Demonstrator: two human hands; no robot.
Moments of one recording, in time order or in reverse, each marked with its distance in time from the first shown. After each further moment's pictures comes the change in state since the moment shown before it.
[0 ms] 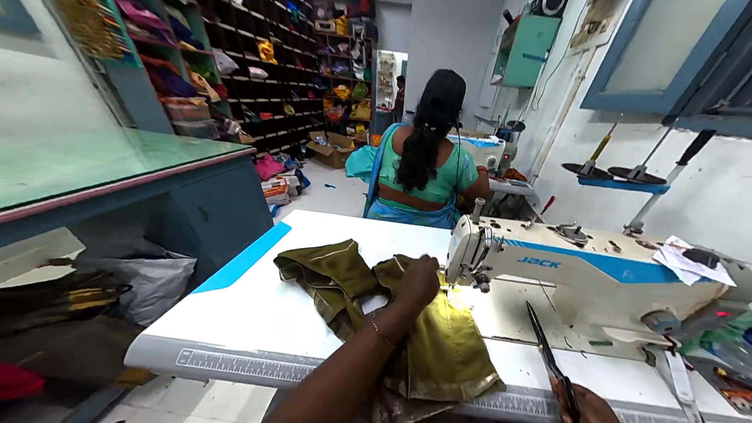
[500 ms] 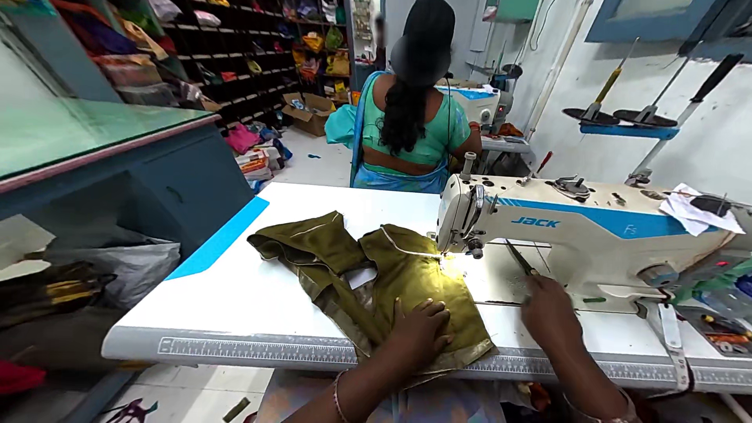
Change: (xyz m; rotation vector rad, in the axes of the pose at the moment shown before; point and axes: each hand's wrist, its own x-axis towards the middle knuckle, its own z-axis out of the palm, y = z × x) left_hand -0.084 0.007 0.031 0.115 -0.661 -0.056; right_hand 0.050 -0.064 0.041 -0.961 0.078 -0.611
